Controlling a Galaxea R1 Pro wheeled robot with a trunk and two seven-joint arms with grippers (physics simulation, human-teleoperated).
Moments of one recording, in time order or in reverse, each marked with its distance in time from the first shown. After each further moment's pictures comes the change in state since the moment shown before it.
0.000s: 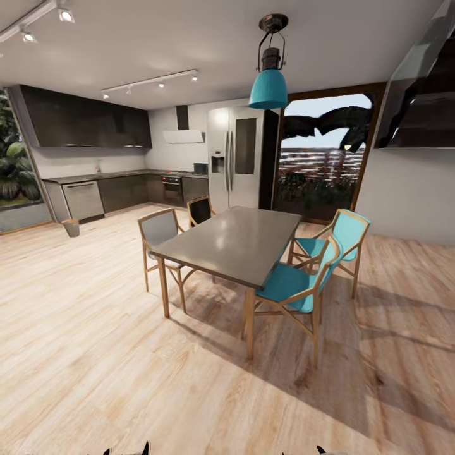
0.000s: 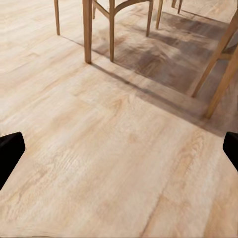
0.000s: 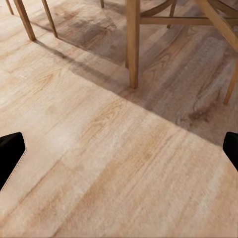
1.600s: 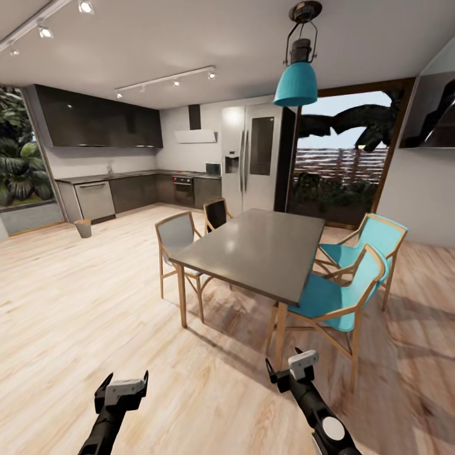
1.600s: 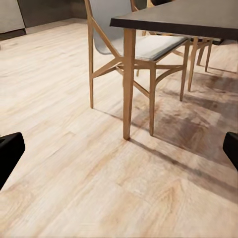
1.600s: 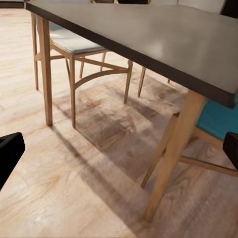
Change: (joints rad) left arm -0.175 0.049 0.005 -0.166 -0.086 0.143 0.059; right arm -0.291 -0.011 0.059 -0.129 0.129 0.123 0.002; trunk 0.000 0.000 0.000
